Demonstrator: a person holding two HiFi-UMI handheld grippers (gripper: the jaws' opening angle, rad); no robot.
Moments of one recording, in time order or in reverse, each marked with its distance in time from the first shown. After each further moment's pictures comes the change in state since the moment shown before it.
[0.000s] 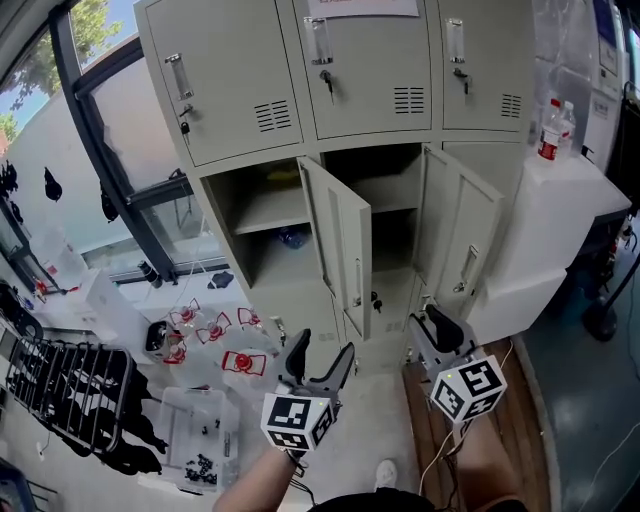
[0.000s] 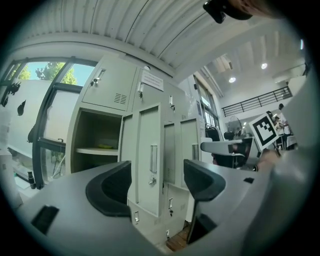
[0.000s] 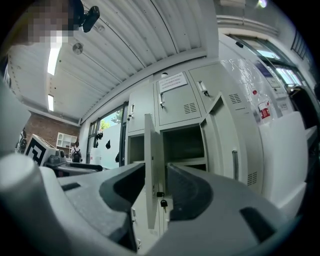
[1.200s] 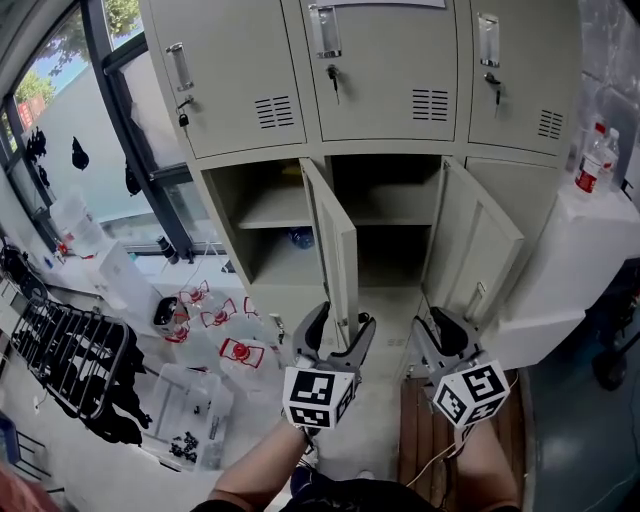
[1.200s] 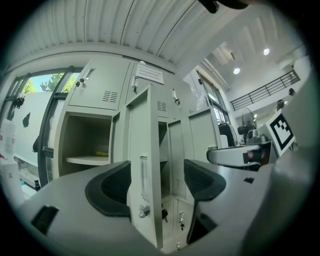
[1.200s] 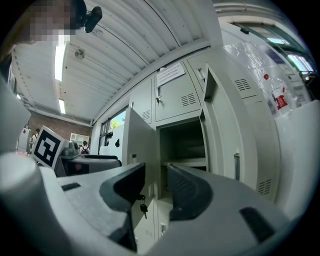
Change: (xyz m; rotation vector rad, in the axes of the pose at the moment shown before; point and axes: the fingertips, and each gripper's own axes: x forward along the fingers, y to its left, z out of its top) left arm 0.117 -0.023 0.017 0.058 -0.029 0.126; right arm 0.045 -0.076 -0.005 -0.015 0.019 0.150
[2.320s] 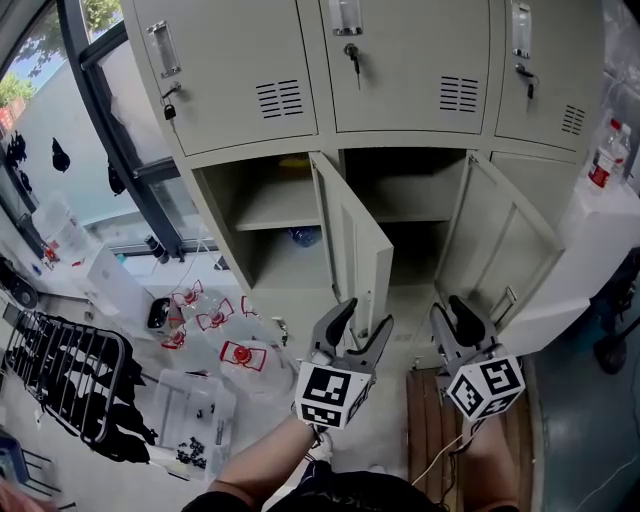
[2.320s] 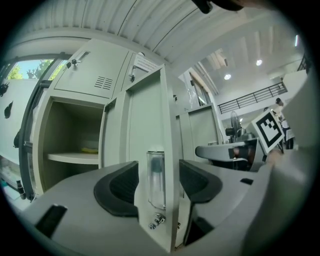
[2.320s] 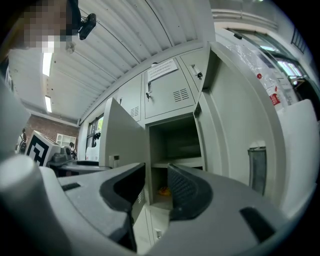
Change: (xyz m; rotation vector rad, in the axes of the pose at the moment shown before) left arm 0.035 0.026 -0.013 0.001 0.024 -0.172; right arm 0.049 -0.015 -0.002 0.035 -0.005 -0.132
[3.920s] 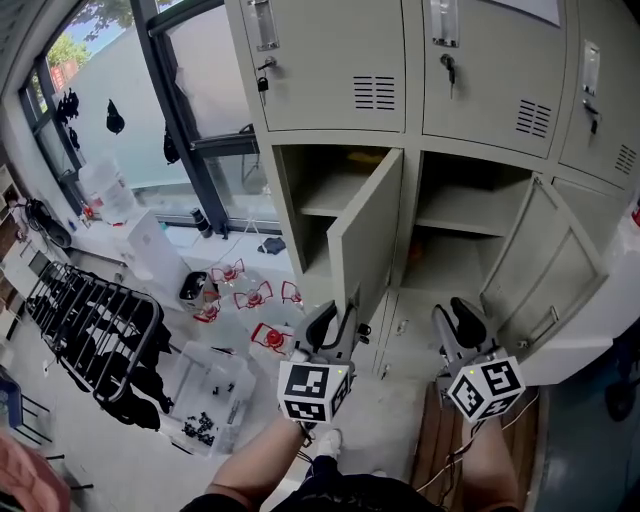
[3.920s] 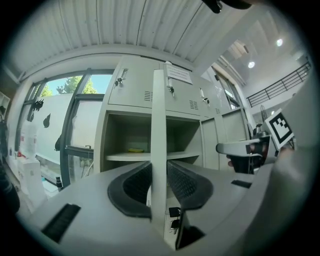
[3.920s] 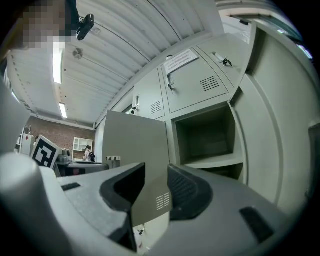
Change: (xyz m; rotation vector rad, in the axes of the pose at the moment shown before) left arm -0.105 0.114 -0.004 -0.038 0.005 0.349; right arm 0.045 0.090 -0.004 0.010 0.003 0.185
